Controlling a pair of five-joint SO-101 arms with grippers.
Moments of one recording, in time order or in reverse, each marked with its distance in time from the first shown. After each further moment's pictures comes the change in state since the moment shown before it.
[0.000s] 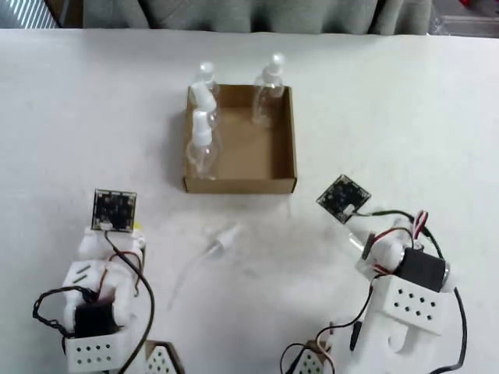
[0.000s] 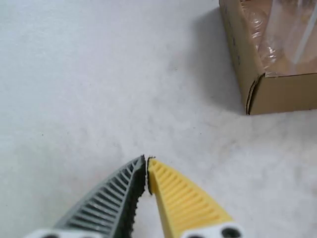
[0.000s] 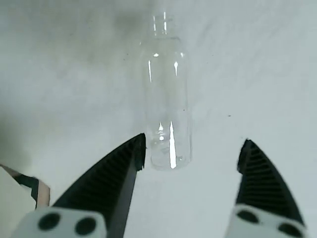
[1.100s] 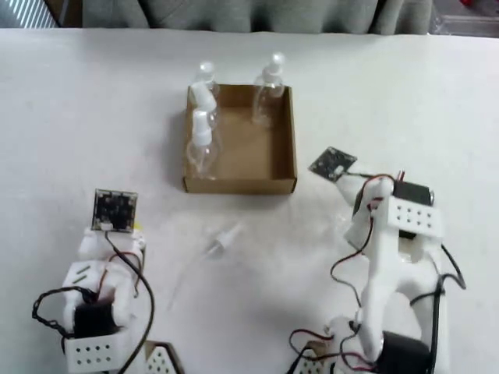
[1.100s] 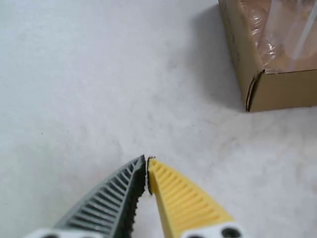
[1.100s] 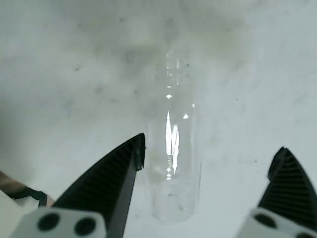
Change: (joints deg) left arm 0.0 0.0 0.0 0.5 -0.5; right arm -6.6 38.2 -15.1 -6.4 -4.8
